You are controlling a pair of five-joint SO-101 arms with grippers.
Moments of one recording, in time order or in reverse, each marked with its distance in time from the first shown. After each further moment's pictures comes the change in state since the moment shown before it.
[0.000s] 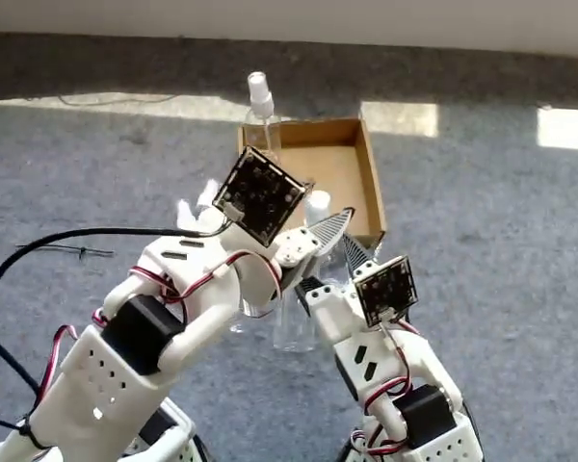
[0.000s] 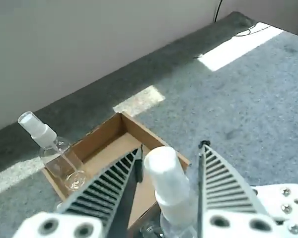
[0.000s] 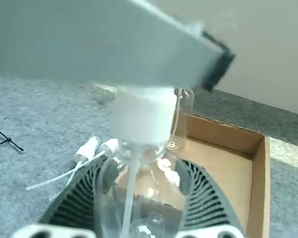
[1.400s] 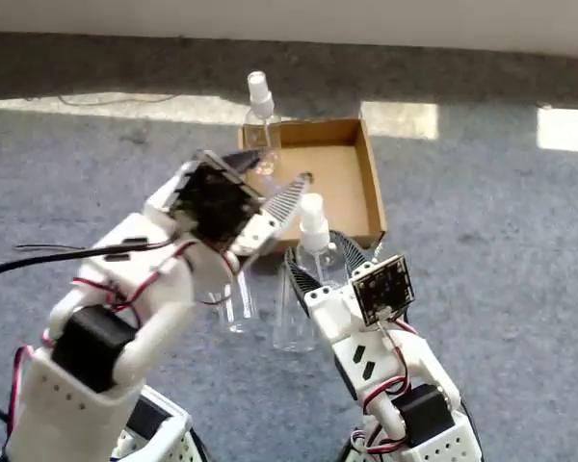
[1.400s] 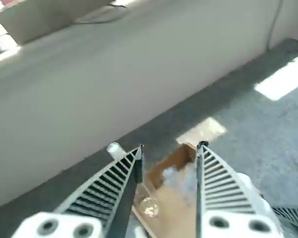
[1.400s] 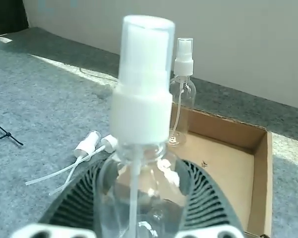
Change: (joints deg) left arm -9.7 -4.7 -5.1 2.5 -11.3; right arm -0.1 0.0 0.9 0.0 0.0
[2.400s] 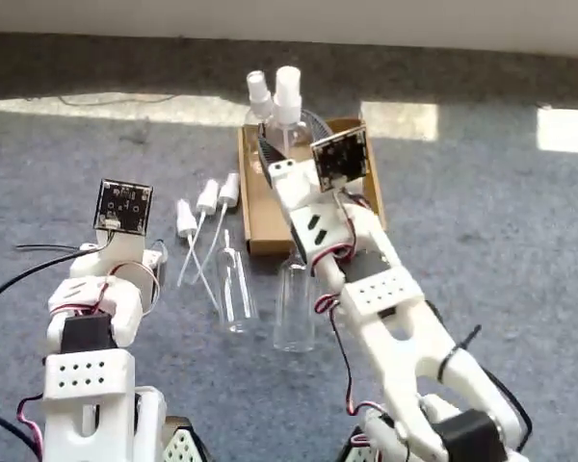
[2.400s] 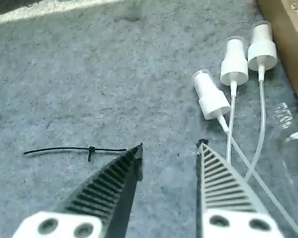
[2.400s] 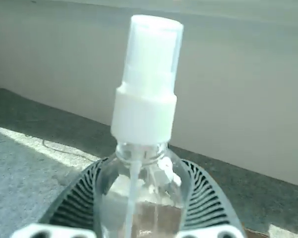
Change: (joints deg) left arm -37.4 -7.3 44.4 -7.2 -0.6; right arm 2.6 82.7 -33.8 -59.9 0.0
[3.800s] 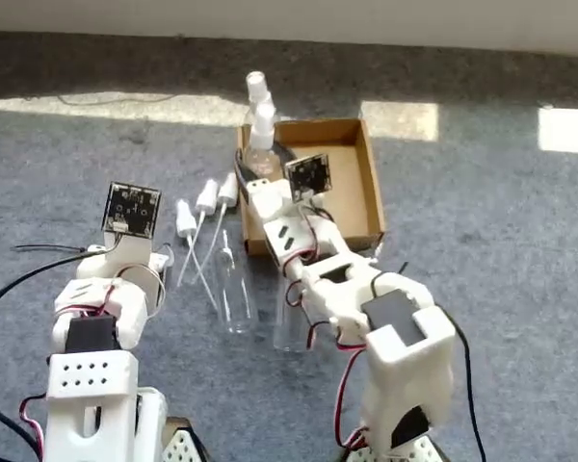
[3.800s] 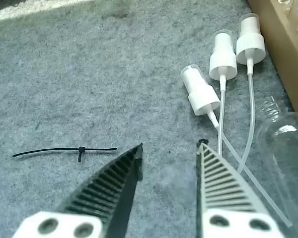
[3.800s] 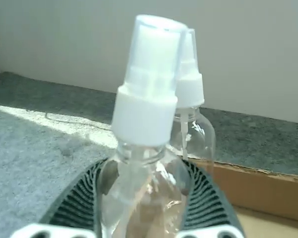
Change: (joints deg) left arm 1.8 0.0 1.6 -0.9 0.0; right arm -2.2 41.2 -10.0 -29.0 -7.4
